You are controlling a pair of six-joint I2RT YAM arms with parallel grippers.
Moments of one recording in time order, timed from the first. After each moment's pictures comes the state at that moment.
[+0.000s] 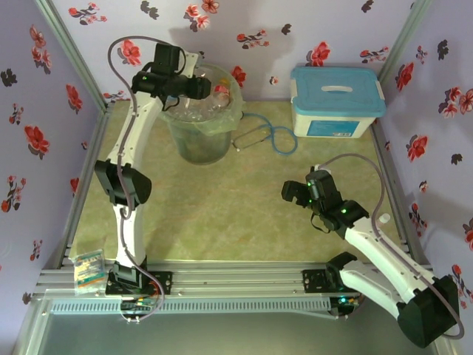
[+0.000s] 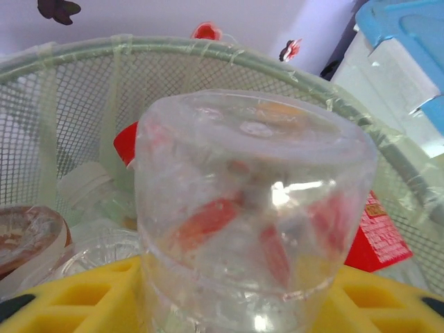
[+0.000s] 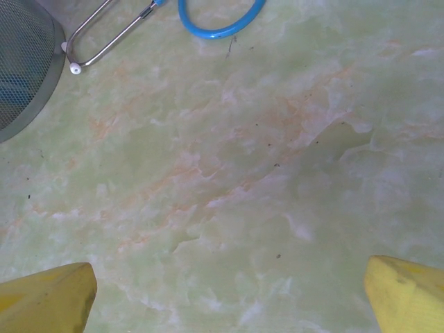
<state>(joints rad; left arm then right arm) -0.32 2.13 2.43 -0.96 0.23 -0.05 0.50 0.86 0.61 -0.52 0.16 0.63</state>
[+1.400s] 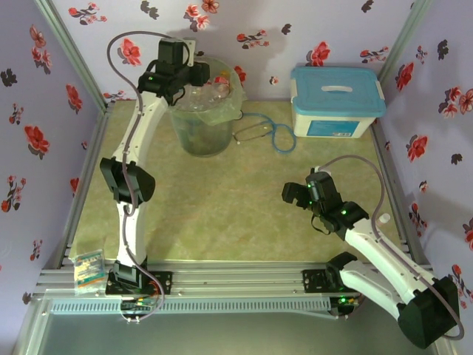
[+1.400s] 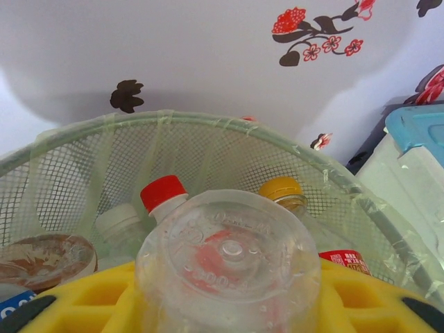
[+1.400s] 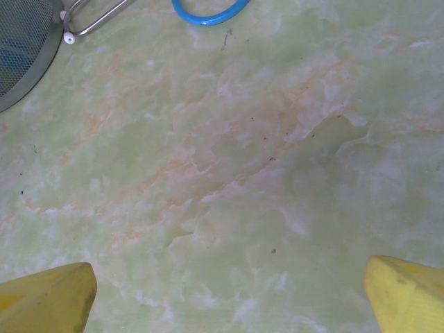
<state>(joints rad) -0.33 2.21 2.50 -0.76 0.07 -0.16 0.50 0.86 0.59 -0.52 0.16 0.63</state>
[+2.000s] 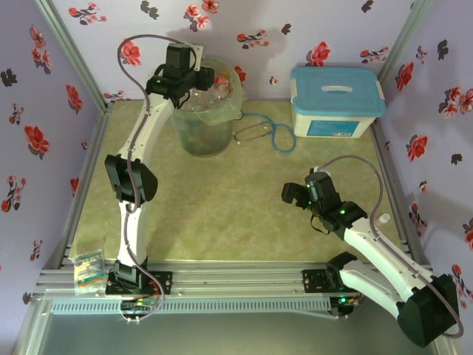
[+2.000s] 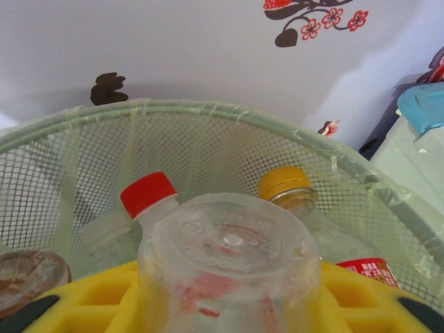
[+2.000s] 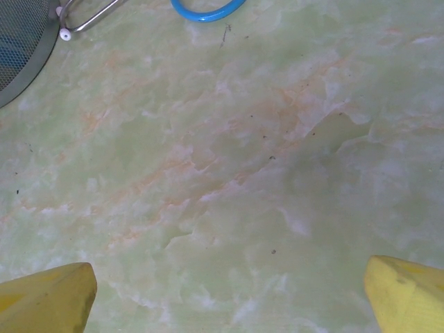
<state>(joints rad) -0.35 2.23 2.43 -0.69 0.05 -0.10 0.50 0.87 0.58 -0.50 0.16 0.63</state>
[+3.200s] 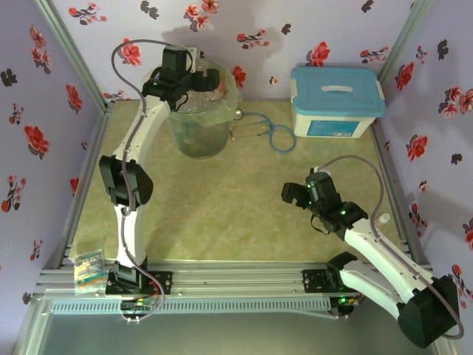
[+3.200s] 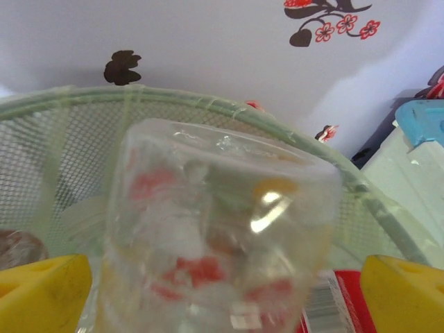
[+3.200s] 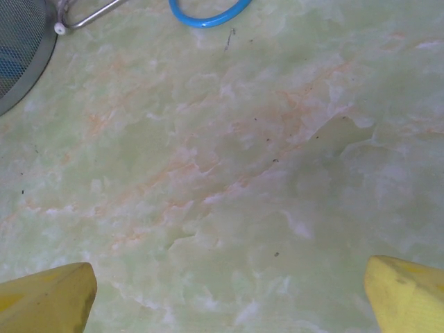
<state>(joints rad) -0.34 2.12 2.30 -0.65 0.06 -0.20 0.50 0.87 0.58 -0.50 0.15 0.62</state>
